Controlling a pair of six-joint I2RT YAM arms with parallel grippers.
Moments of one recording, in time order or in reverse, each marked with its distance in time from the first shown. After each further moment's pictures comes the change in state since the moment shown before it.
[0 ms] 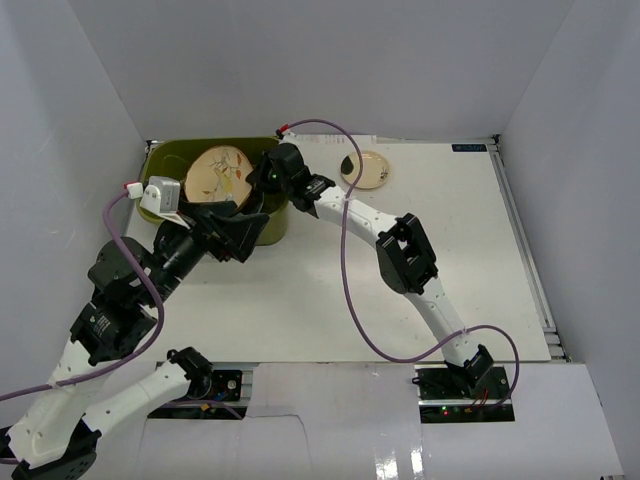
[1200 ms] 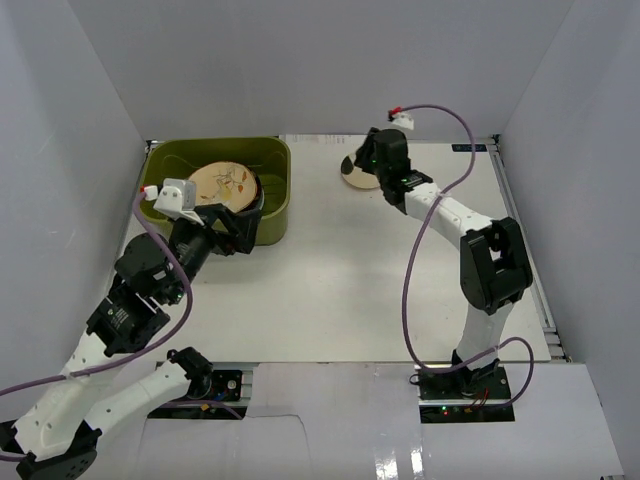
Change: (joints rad) left arm 0.000 0.017 -0.064 -0.029 -0.224 0.101; right arm -0.300 -0.587 -0.727 0.185 0.239 -0.307
